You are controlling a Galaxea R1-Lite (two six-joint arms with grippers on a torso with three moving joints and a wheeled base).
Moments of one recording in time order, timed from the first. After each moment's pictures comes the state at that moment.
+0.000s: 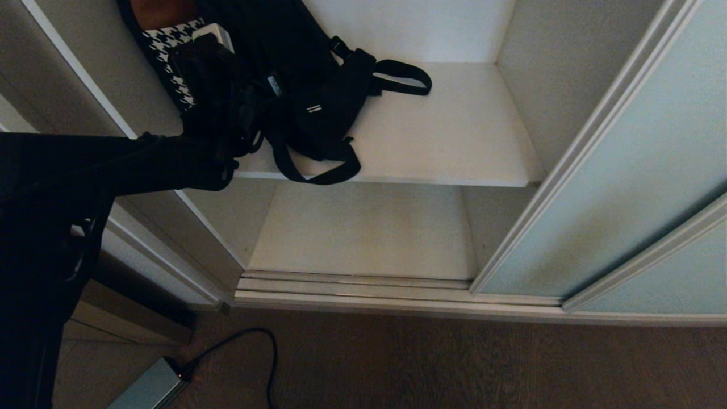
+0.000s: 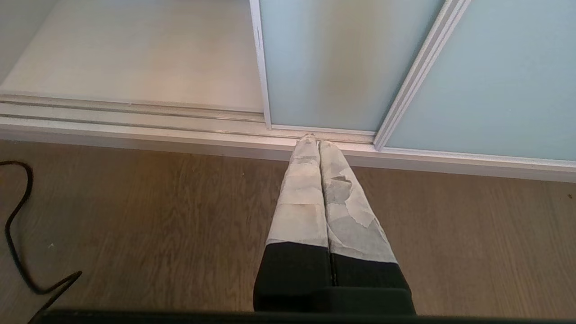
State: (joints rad) left arm -0.24 2.19 -1.93 -0.65 0.27 -0.19; right arm 0.00 0.00 0.00 0.00 -0.01 0.03
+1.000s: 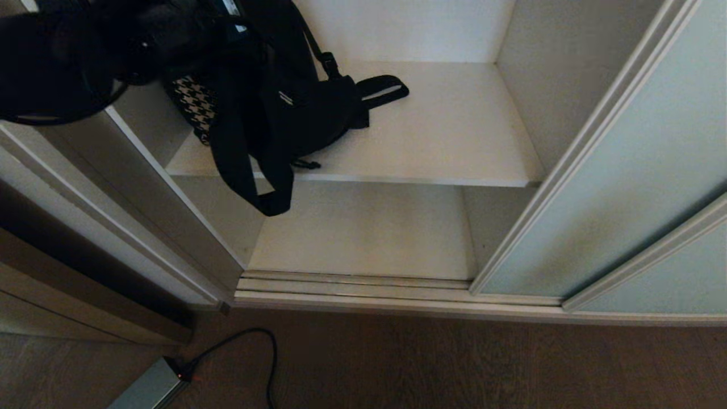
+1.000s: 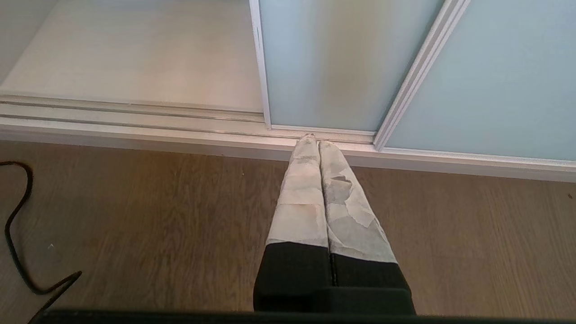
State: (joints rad) left arm -0.33 1.79 -1.85 -0.21 0.33 -0.20; right arm 0.00 0.00 0.00 0.00 -0.01 0.03
